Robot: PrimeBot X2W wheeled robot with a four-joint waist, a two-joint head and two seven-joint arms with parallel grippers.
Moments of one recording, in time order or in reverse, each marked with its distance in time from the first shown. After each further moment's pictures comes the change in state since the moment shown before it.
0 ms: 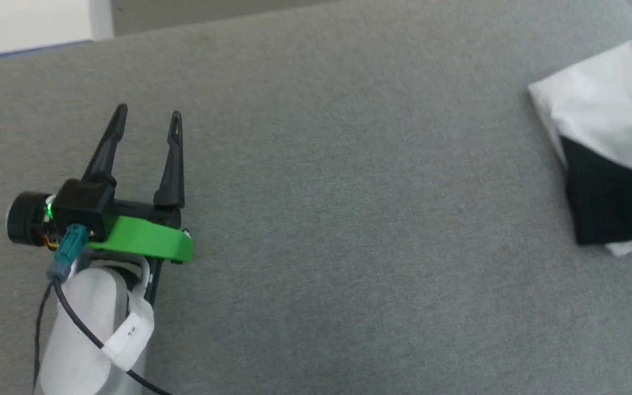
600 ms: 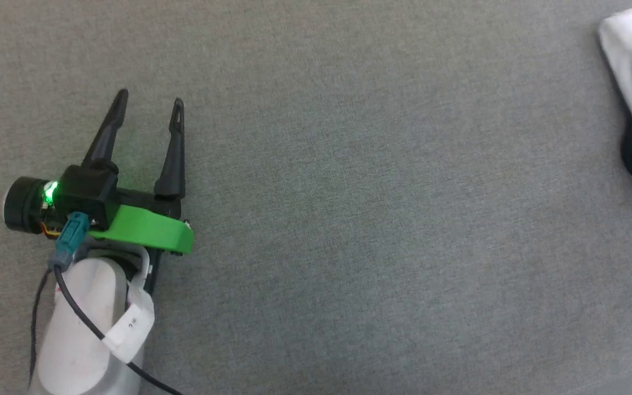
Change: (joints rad) left arm -0.035 0.030 -0.029 -0.015 0.003 0.008 0.029; right arm -0.167 0.099 -0.304 0.218 -0.211 0.000 -0.232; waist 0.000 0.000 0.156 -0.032
